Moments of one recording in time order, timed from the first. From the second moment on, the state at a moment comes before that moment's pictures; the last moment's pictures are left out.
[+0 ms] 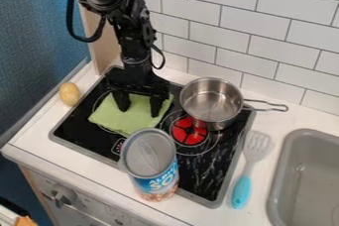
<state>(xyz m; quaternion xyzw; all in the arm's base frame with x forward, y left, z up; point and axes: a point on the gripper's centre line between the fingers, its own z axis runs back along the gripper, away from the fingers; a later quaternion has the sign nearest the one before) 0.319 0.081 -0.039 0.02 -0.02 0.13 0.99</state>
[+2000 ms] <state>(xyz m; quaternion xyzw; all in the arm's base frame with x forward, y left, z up) 0.214 0.105 -0.040 0.03 0.00 0.15 0.99</state>
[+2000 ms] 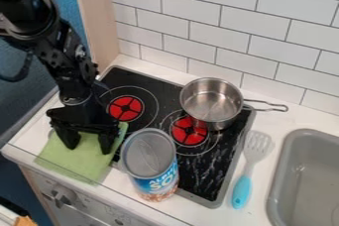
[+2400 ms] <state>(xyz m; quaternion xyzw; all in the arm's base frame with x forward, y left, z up) 0.218 0.102 -0.029 0.04 0.00 0.15 0.99</state>
